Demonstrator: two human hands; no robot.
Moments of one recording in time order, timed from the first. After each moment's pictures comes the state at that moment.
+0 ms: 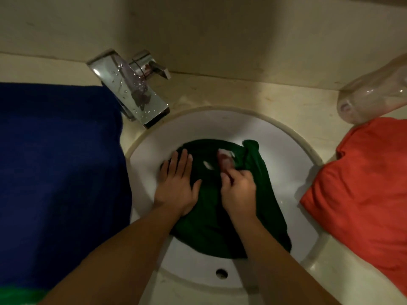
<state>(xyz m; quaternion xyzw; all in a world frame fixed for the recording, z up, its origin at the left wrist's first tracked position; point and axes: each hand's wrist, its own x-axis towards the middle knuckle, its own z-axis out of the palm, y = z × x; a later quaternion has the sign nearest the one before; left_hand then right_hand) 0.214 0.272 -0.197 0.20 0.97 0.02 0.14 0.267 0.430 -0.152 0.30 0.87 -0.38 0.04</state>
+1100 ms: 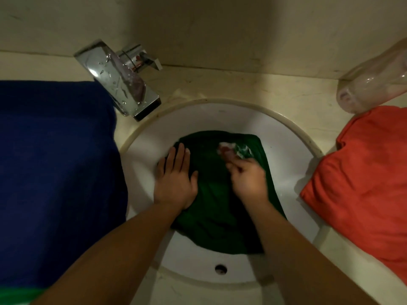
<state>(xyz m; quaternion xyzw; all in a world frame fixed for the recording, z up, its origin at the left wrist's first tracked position) 0.213 0.277 -0.202 0.17 0.98 0.05 0.11 0.255 0.465 -0.153 0.31 0.85 -0.43 0.08</state>
